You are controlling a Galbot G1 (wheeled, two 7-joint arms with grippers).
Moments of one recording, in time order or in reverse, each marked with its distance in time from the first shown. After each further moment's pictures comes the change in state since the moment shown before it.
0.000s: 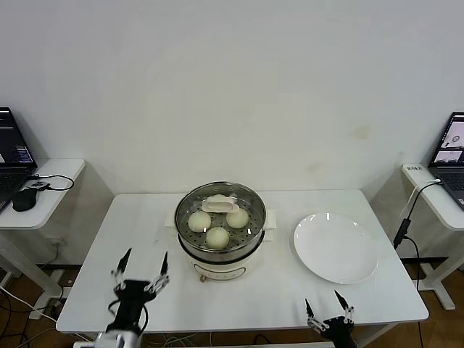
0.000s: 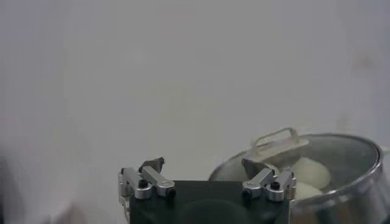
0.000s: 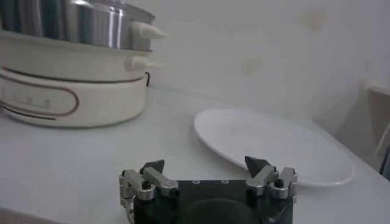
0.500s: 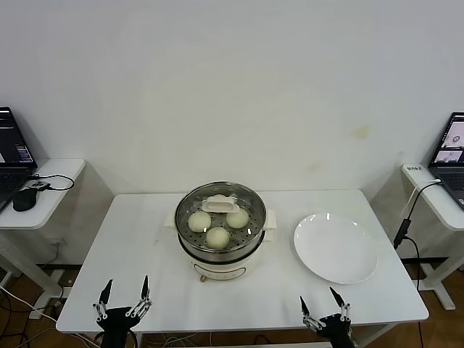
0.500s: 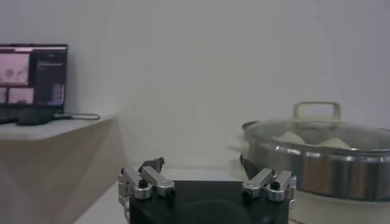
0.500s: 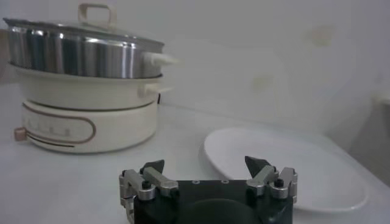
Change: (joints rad) left arm 0.116 -0.044 -0.064 0.081 -0.163 -0.152 -0.008; right arm -0.027 -0.024 -0.031 0.063 0.047 -0.016 -0.006
